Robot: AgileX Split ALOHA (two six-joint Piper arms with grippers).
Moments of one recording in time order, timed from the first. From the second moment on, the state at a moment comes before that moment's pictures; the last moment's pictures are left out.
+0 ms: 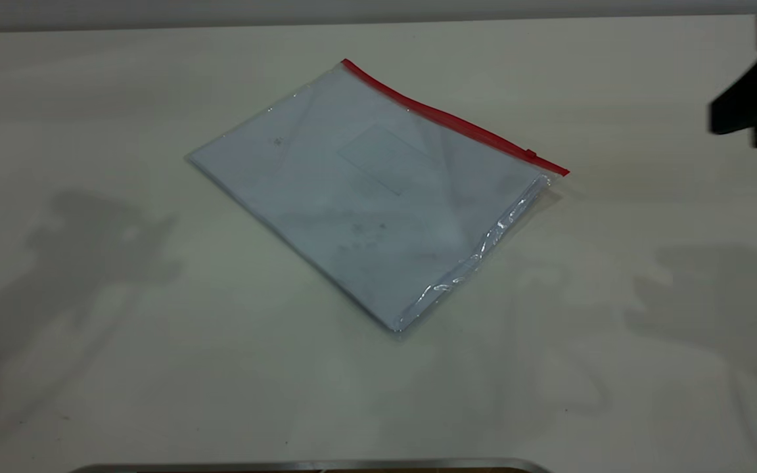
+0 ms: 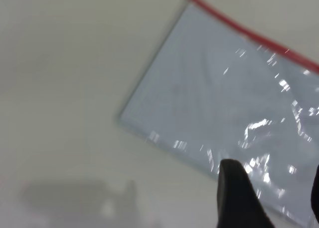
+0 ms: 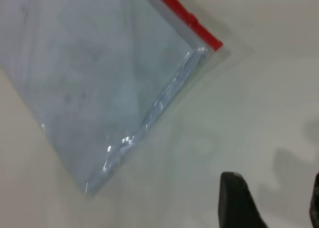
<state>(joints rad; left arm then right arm) -0.09 1.53 -0.93 -0.79 0.36 0.76 0.00 1.63 -0.56 1.46 0.33 -1.28</state>
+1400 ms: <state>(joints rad) -0.23 1.80 -1.11 -0.88 0.30 0.89 0.00 2.55 -1.19 1.79 0.79 -1.67</state>
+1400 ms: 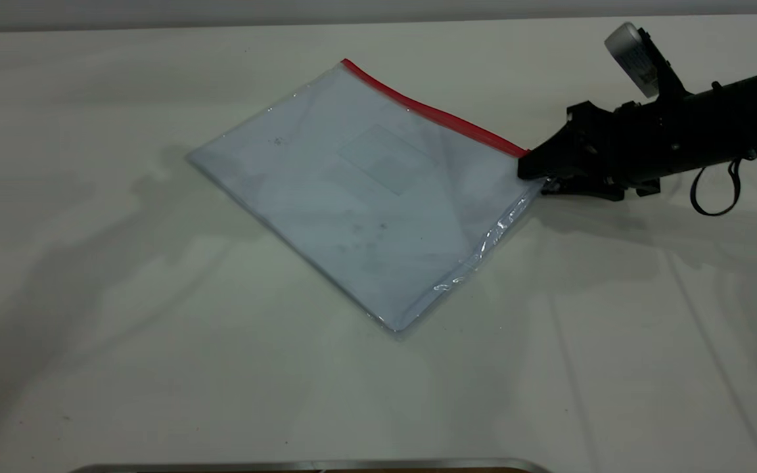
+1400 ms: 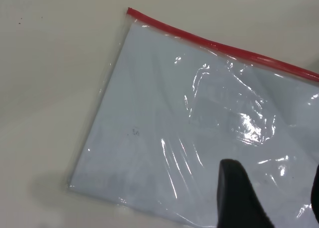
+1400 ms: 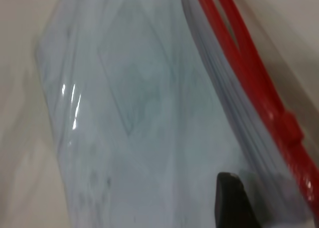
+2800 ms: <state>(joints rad) -0.23 1.80 -1.12 -0.88 0.30 0.89 -0.02 2.40 -1.32 1.08 0.92 -1.42</state>
